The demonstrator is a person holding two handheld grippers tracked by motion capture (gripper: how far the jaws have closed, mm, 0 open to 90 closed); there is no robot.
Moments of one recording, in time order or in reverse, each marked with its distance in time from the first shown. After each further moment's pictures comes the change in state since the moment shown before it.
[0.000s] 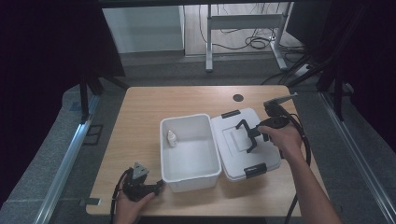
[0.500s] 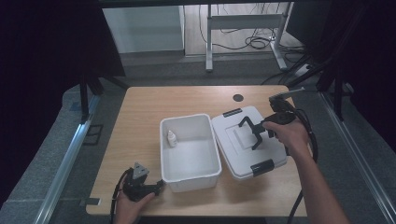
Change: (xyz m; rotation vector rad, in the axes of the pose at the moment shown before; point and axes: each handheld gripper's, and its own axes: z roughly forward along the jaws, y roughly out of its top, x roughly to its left) left arm 0.000 0.000 0.000 0.001 -0.003 0.003; right arm 0.006 0.003 -0.024 -0.022 -0.015 0.001
